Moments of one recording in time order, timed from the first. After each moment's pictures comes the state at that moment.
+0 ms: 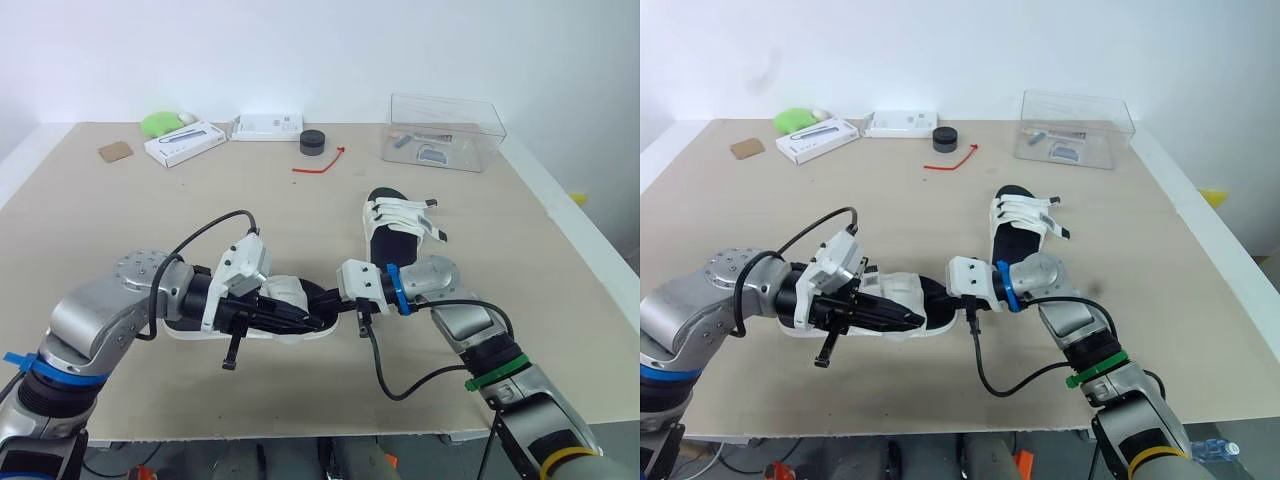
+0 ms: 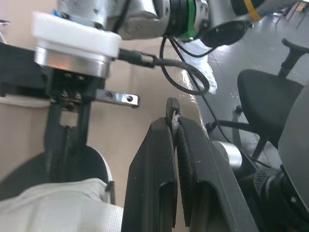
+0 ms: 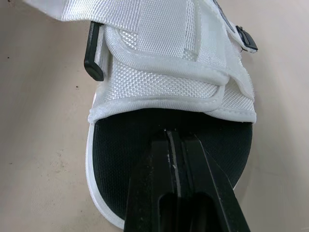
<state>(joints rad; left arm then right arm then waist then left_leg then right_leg) -0.48 0.74 -0.12 -0.49 -0.70 0.81 -1.20 -0.63 -0.47 0.37 0.18 0.05 0.02 1.23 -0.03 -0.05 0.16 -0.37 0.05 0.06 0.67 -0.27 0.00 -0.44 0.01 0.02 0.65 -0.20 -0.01</state>
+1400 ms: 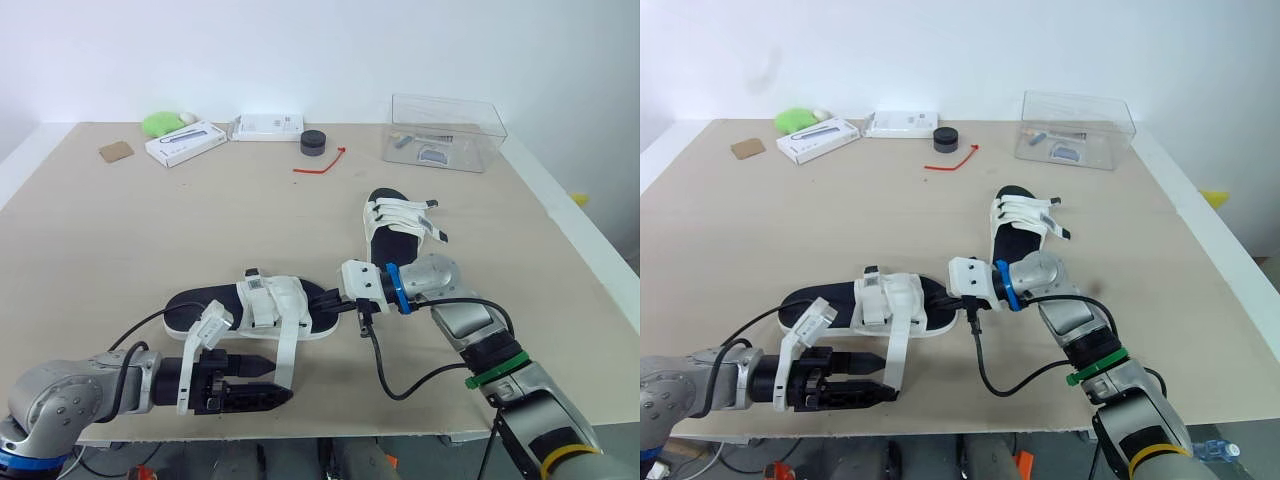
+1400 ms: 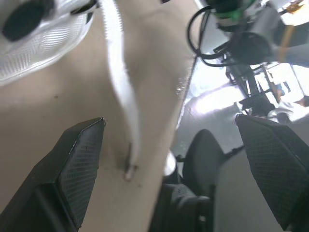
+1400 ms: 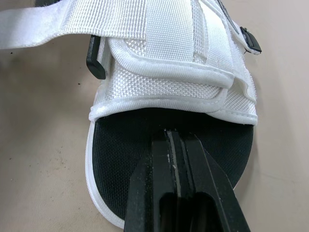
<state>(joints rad) -0.02 0.76 0.07 -0.52 -1.15 1.14 -0.75 -0.64 -0.47 0.38 0.20 0.05 0.00 1.25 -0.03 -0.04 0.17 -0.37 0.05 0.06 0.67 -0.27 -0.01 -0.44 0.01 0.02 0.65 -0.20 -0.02</state>
